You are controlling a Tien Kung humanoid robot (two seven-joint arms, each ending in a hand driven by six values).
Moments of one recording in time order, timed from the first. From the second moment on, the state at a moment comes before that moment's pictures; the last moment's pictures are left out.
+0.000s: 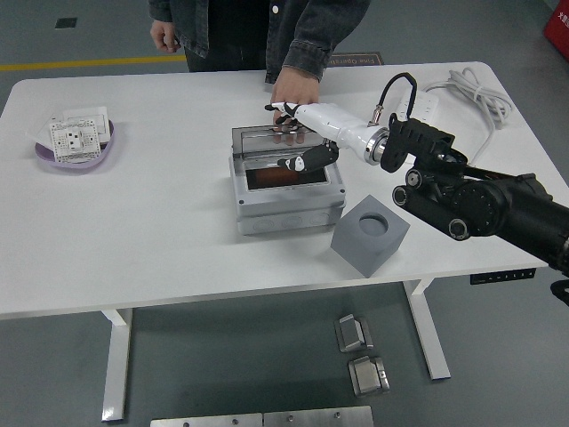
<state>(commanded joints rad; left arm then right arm) -0.03 0.16 -0.22 -0.20 0.17 0.02 -0.11 1.04 -0.26 0.25 0.85 -1.45 -0.14 0.22</state>
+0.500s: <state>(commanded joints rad) -0.02 0.15 -0.09 -0.21 0.05 0.02 -0.15 0.92 -0.37 0.30 1.05 -1.51 -0.18 0.20</state>
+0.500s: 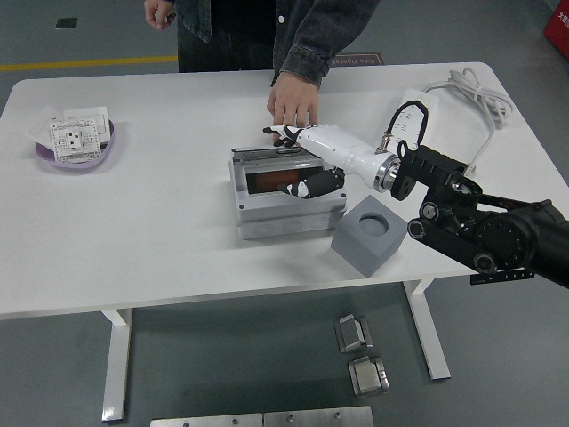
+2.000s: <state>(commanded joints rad) 0.04 0.14 -0.36 -0.18 0.31 0.02 -0.03 0.24 -0.58 1.20 1.31 -1.15 -0.07 0.37</state>
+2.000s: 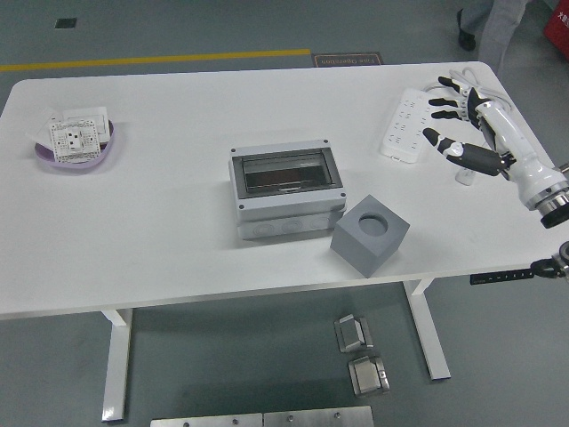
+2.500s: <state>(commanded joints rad) 0.04 0.16 -0.29 -0.18 0.23 0.02 -0.04 0.19 -0.54 1.35 1.28 -0.80 0.02 0.37</state>
